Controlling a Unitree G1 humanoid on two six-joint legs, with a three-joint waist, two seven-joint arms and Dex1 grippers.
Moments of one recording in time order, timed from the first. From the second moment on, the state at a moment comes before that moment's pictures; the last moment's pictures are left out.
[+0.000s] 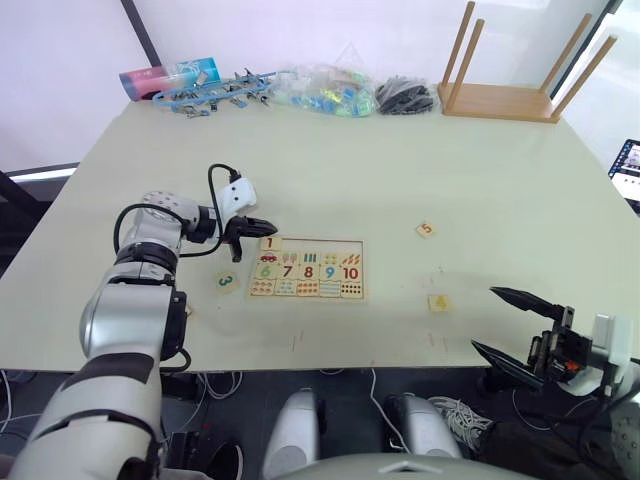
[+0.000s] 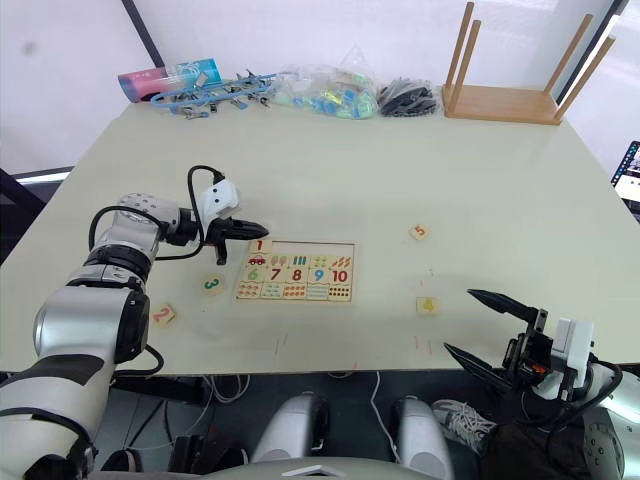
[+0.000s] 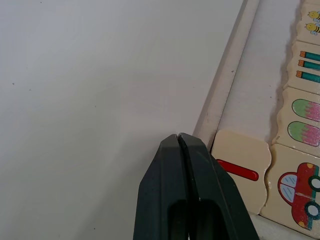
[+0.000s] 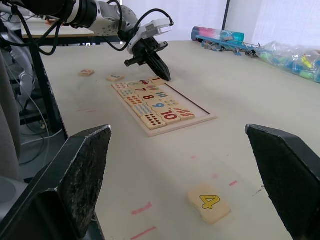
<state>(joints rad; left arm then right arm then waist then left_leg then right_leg) -1.05 0.63 -0.05 1.33 0.20 -0.32 -1.30 0.33 -0.52 -0.27 -0.23 0.65 -0.20 1.25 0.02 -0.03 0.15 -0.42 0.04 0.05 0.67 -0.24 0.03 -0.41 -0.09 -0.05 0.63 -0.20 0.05</state>
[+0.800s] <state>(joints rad) -1.04 0.62 -0.04 1.33 0.19 -0.32 -1.30 0.33 -0.52 -0.27 -0.22 0.65 -0.21 1.26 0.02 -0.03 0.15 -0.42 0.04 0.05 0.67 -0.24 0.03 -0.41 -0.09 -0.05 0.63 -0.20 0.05</state>
